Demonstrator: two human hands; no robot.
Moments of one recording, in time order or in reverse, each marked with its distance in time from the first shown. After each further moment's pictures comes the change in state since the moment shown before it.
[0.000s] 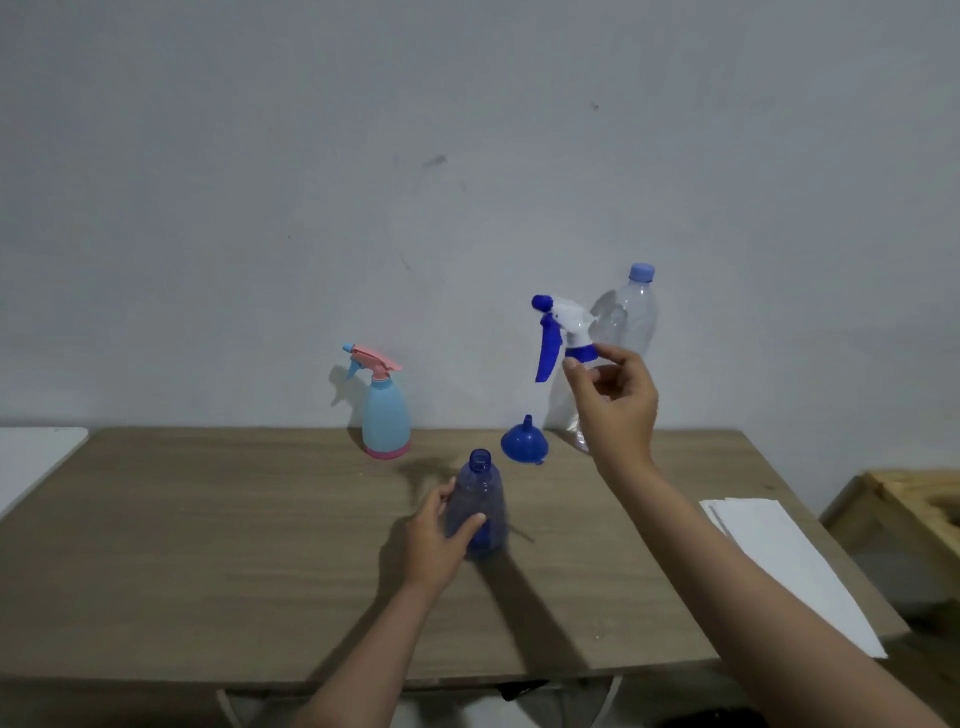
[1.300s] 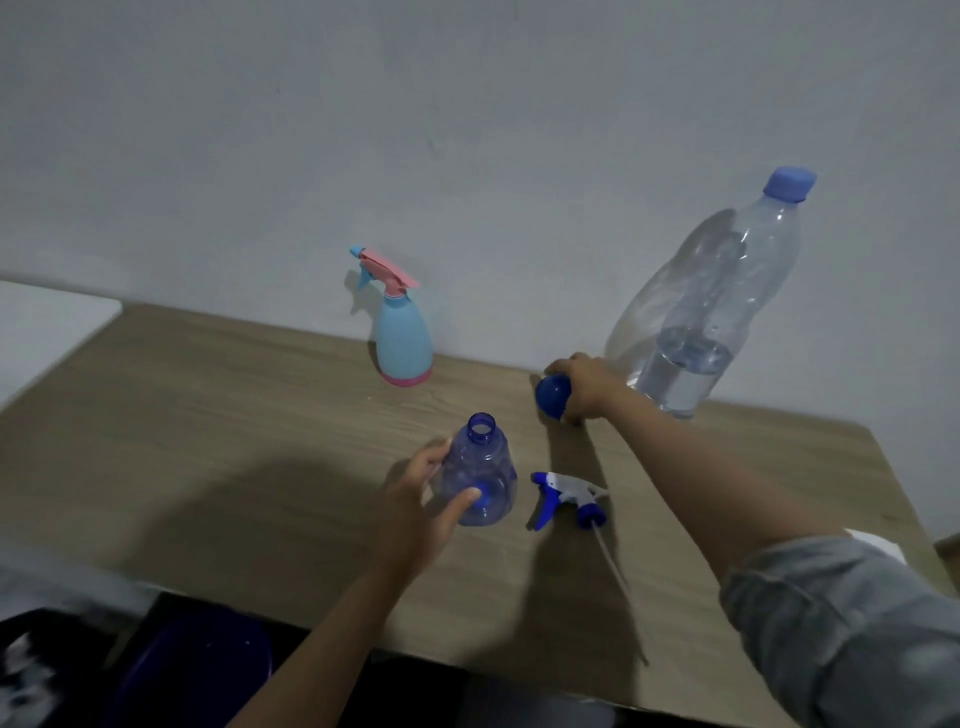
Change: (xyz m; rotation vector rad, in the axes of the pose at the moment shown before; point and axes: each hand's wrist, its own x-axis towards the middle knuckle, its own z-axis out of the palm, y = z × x) left_hand 0.020 -0.067 0.024 0.109 0.171 0.067; right_hand 0.116 0.232 0.048 -1.255 -1.260 0.027
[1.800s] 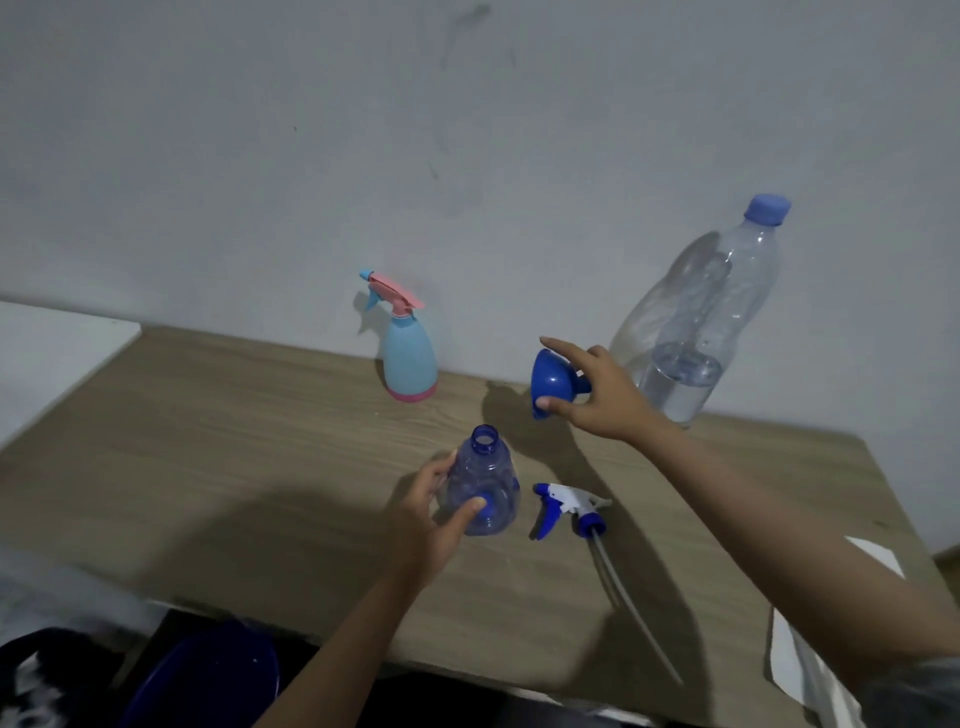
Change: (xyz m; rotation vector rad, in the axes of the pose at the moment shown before) left_hand -0.006 0.010 -0.002 -0.008 -0.007 -0.095; right_hand -0.079 -0.020 -0.027 0.534 0.385 -0.266
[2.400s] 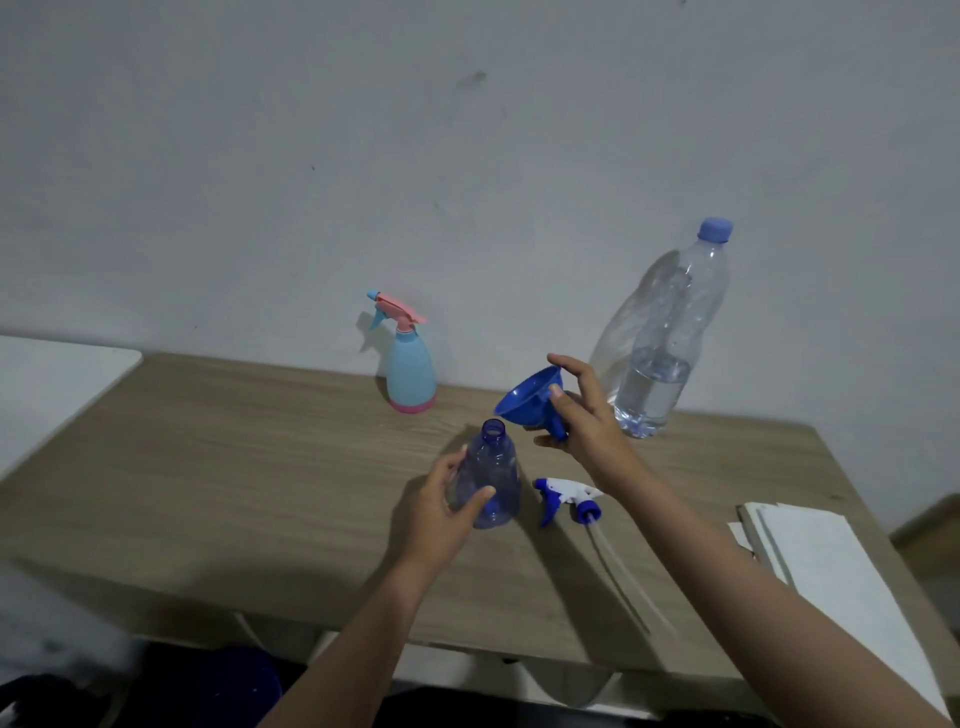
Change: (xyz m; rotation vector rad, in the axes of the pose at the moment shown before) left_hand -0.009 0.035 -0.020 0.012 -0.107 -0.056; right_hand -0.076 -0.090 0.020 0.734 0.152 0.169
